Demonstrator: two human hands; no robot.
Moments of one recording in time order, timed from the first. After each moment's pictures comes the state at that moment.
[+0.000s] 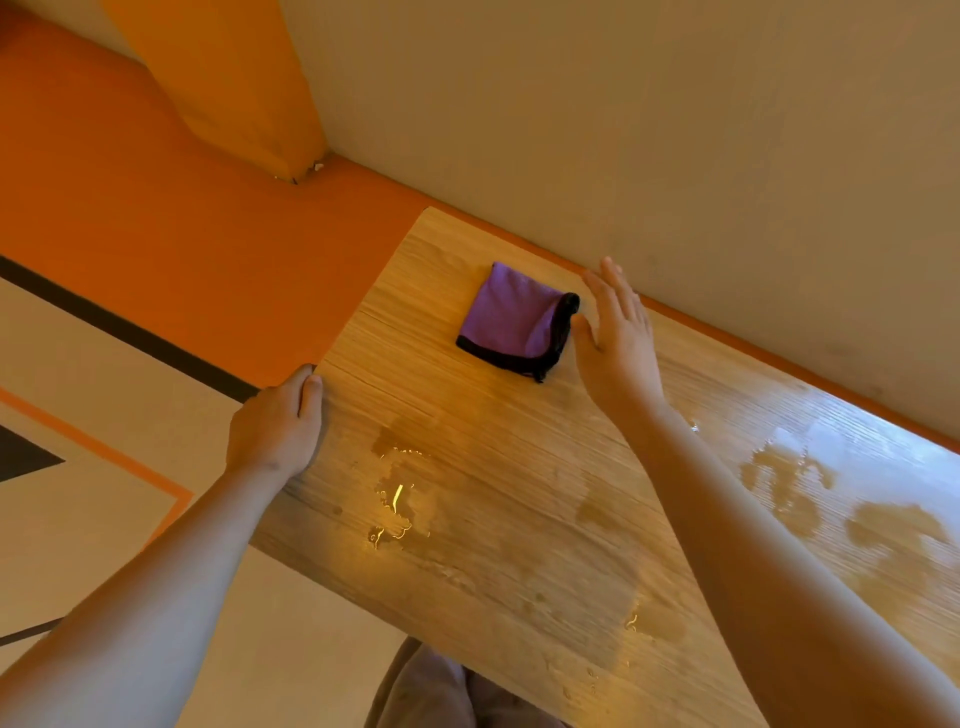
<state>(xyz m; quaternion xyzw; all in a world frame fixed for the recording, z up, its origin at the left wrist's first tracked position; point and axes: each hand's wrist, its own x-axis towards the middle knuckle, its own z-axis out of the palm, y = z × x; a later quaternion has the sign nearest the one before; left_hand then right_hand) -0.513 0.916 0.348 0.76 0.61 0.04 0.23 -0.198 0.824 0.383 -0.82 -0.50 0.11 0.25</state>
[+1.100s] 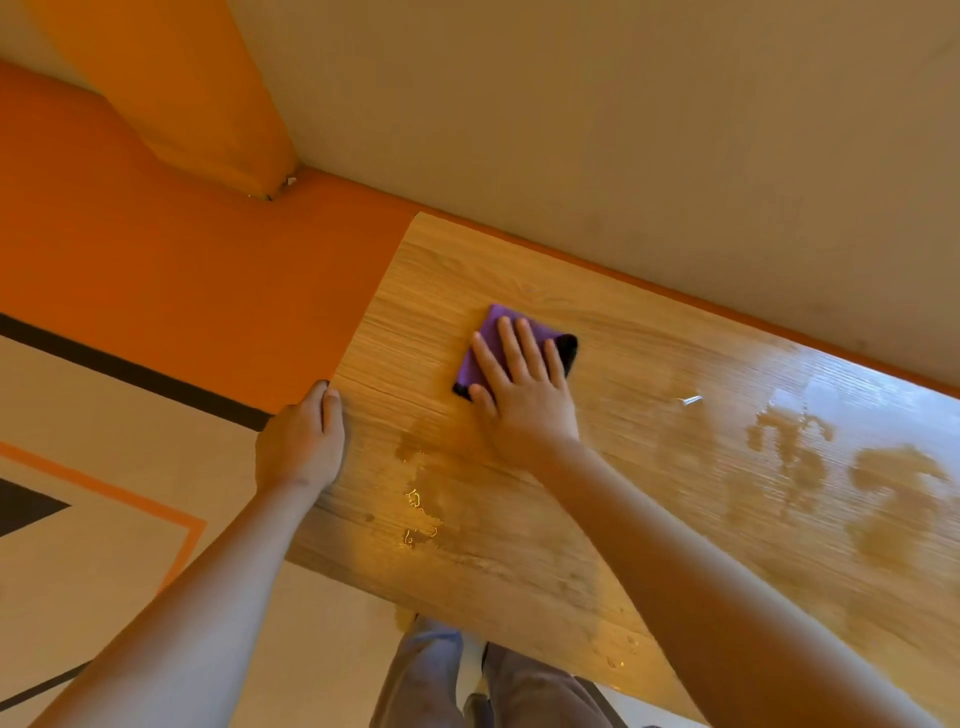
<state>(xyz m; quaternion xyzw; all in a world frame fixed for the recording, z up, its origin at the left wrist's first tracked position) -0.512 0.915 0.358 0.77 0.59 0.04 0.26 -0.297 0.820 0.357 -0.81 -0.57 0.16 -0.01</state>
